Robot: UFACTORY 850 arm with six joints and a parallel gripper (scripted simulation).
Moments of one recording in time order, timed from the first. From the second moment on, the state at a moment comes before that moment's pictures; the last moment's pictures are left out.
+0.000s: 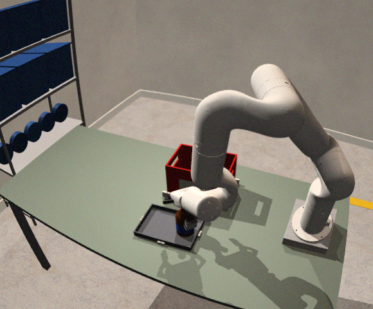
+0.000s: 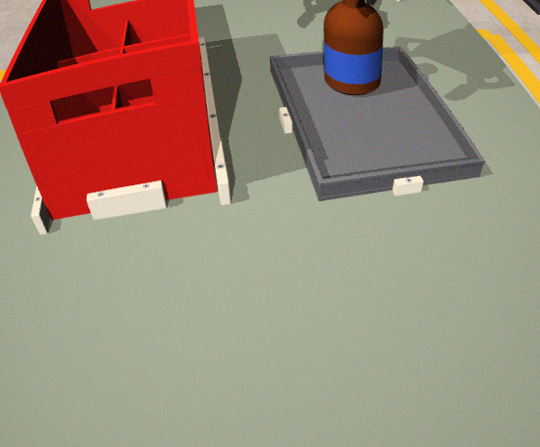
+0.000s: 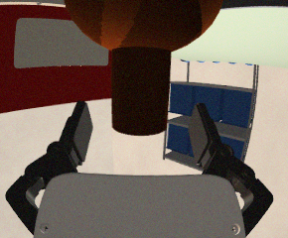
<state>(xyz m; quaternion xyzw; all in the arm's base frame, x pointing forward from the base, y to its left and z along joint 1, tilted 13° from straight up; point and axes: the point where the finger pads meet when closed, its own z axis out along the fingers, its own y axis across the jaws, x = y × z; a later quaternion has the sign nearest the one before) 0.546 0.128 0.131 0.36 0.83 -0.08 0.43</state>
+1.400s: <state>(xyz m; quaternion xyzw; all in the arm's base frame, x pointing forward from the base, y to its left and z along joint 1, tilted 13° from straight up) 0.546 0.112 0.198 0.36 0.83 -0.08 0.43</state>
